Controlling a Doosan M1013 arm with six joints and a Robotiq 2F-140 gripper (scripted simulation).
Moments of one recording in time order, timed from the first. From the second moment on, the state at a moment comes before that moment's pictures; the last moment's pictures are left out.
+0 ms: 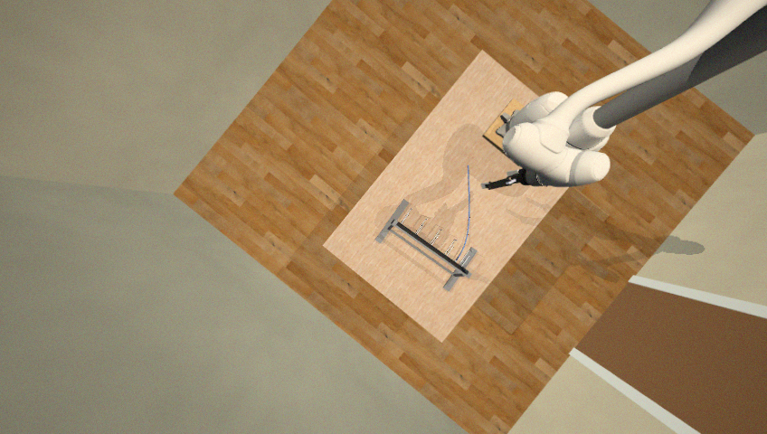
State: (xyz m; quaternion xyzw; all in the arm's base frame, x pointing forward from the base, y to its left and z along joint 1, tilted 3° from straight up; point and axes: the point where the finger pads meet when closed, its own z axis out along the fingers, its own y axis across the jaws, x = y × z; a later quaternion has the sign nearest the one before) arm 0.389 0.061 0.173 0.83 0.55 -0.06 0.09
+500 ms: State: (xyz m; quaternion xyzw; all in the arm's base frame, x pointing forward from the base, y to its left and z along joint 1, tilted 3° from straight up) arm 0.471 0.049 0.143 0.81 0.58 -0.03 0.01
